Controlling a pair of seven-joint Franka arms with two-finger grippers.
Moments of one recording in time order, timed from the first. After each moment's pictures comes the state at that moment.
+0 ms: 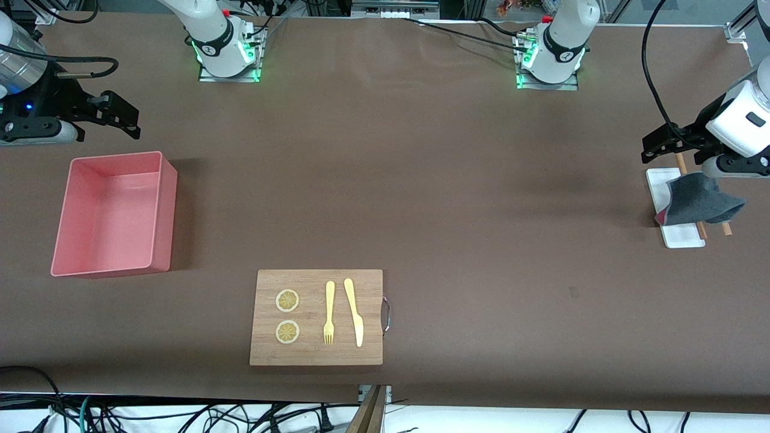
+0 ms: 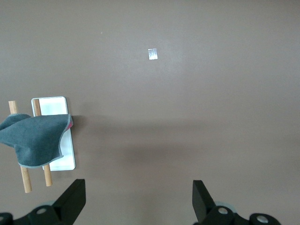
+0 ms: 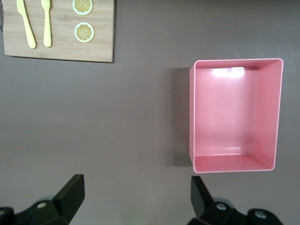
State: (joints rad) left arm -0.04 0.02 0.02 -1.63 0.02 1.59 -0.03; right arm 0.18 -0.01 -0.05 -1.56 -0.02 1.54 0.06
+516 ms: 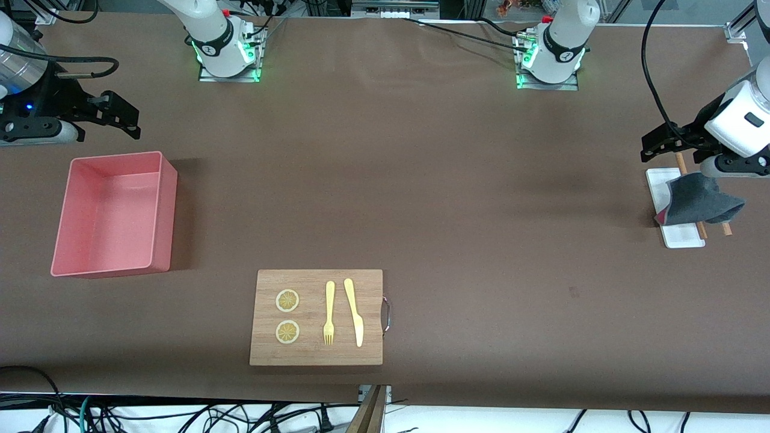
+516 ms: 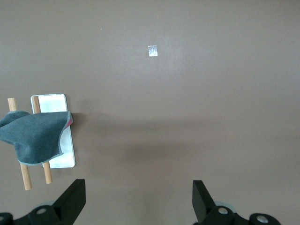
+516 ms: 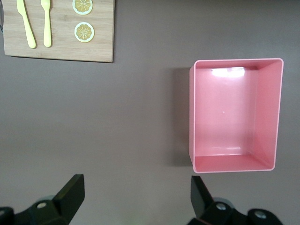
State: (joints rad) left arm -0.04 0.02 0.02 -1.63 0.02 1.58 -0.03; right arm 0.18 -0.01 -0.05 -1.56 -0.02 1.54 0.06
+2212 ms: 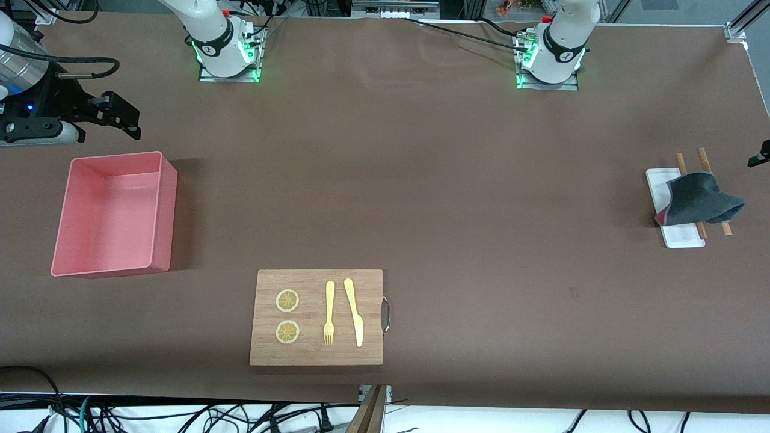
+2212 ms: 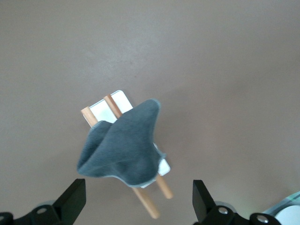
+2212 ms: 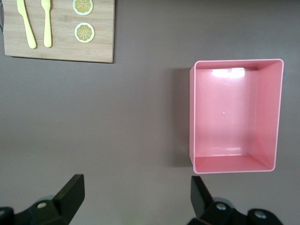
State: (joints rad) left arm 0.53 0.27 0.05 -1.63 -0.11 1.75 1.11; right arm 0.18 -0.01 -0.05 -1.56 -0.02 1.55 0.06
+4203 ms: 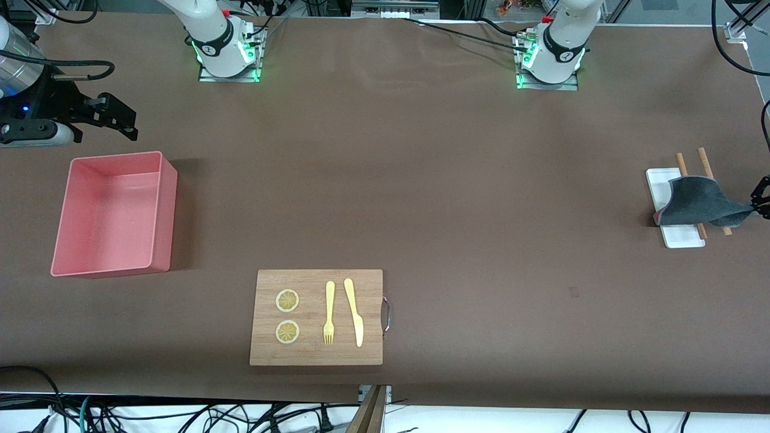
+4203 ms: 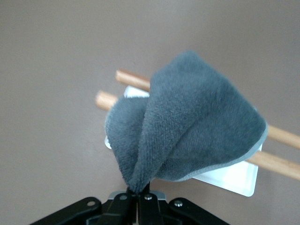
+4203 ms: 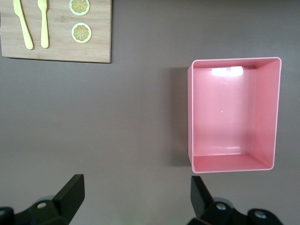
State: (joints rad) left arm 0.71 0.64 0.02 -1.45 -0.31 1.88 2.01; right arm 0.18 0.00 -0.06 -1.56 -0.02 1.54 0.06
